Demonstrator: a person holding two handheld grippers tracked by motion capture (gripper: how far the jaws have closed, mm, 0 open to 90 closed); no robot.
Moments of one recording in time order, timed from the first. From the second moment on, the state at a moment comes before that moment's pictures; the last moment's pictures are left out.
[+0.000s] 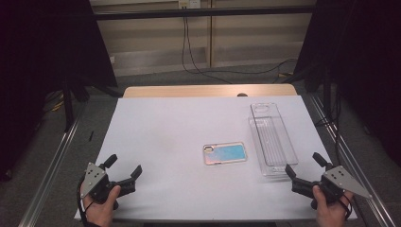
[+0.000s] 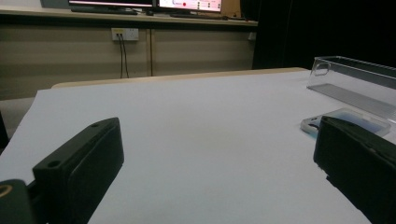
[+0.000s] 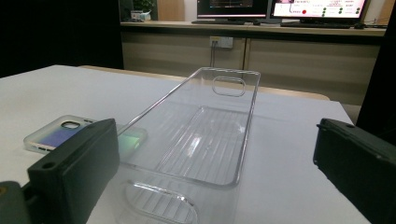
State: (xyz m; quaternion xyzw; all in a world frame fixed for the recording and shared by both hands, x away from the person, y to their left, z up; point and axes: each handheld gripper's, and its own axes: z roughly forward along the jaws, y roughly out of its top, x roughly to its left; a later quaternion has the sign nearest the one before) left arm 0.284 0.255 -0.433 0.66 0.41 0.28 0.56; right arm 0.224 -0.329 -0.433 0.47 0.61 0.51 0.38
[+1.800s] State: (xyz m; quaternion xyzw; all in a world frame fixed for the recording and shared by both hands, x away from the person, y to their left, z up) left arm 0.304 0.162 -0.430 0.72 0.34 0.20 0.58; right arm 0.217 -0.323 -0.432 0.47 0.61 0.52 0.38
